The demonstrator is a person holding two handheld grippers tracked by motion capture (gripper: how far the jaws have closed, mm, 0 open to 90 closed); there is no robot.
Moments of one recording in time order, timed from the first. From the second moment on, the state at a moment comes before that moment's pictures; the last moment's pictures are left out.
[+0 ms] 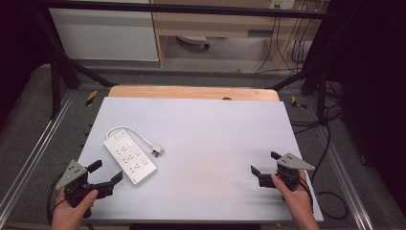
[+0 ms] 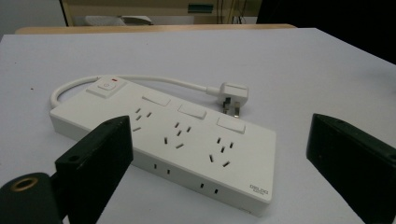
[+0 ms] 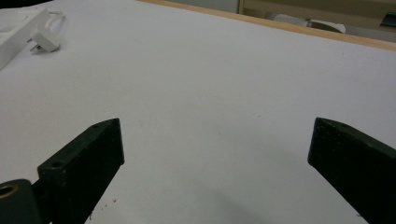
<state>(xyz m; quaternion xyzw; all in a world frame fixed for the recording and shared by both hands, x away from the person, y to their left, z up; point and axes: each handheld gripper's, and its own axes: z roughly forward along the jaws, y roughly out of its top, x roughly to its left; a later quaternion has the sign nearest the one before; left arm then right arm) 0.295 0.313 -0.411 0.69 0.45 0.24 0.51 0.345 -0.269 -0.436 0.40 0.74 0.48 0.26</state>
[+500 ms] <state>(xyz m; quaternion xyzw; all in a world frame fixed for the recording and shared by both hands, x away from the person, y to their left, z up) 0.294 0.312 -0.409 0.68 0.45 0.23 0.53 0.346 -0.266 -0.436 0.41 0.74 0.47 0.26</state>
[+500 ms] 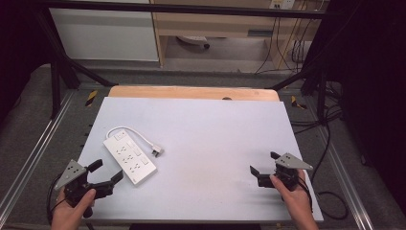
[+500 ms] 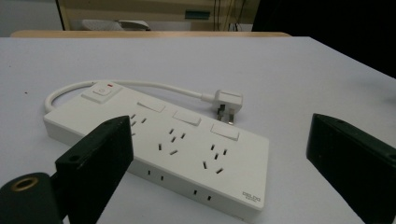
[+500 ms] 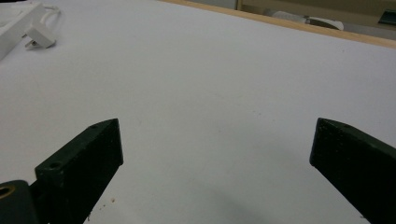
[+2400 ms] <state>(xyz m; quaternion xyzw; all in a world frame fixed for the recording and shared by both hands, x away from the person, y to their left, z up) 0.321 0.295 -0.372 0.69 0.43 0.24 0.53 0.346 -0.263 -0.438 0.41 0.75 0.47 0.25</state>
